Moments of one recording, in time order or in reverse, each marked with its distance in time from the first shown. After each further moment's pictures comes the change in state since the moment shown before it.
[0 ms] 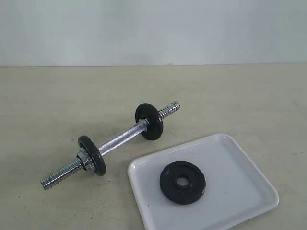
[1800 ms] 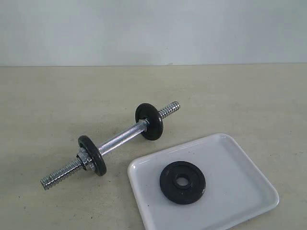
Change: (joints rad) left arm 0.000 -0.003 -0.304 1.276 -0.867 -1.510; right arm 0.000 0.000 0.180 -0.016 0.066 0.030
